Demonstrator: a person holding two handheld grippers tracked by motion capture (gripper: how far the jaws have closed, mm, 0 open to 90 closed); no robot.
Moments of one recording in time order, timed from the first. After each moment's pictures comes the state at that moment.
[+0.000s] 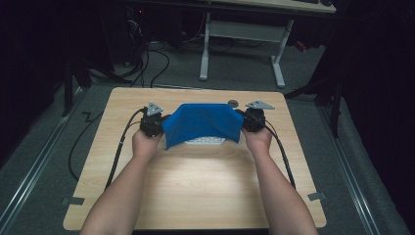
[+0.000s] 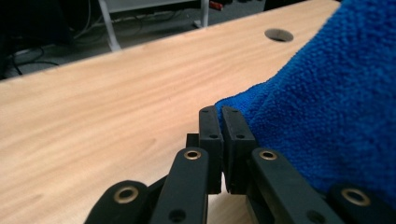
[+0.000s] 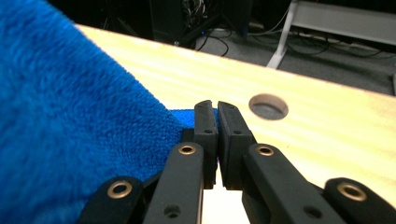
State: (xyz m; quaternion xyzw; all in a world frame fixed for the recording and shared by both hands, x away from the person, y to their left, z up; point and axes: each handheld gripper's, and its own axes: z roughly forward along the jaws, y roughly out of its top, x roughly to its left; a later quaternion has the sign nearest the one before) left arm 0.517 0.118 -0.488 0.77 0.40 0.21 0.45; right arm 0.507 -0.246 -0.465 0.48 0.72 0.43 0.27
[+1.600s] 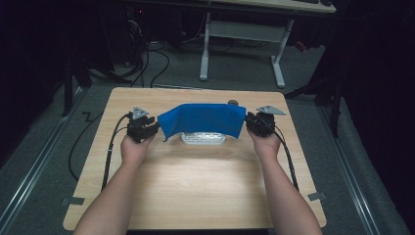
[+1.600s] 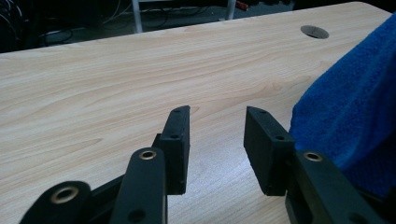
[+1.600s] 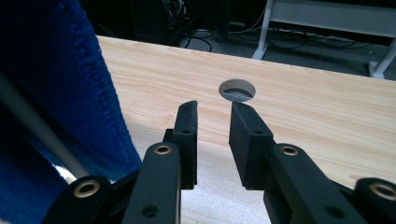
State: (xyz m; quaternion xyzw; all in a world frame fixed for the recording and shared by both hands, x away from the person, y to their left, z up) left arm 0.504 0.157 -0.491 0.74 0.45 0.22 0.45; right arm 0.490 -0.274 -0.467 0.51 0.69 0.42 0.29
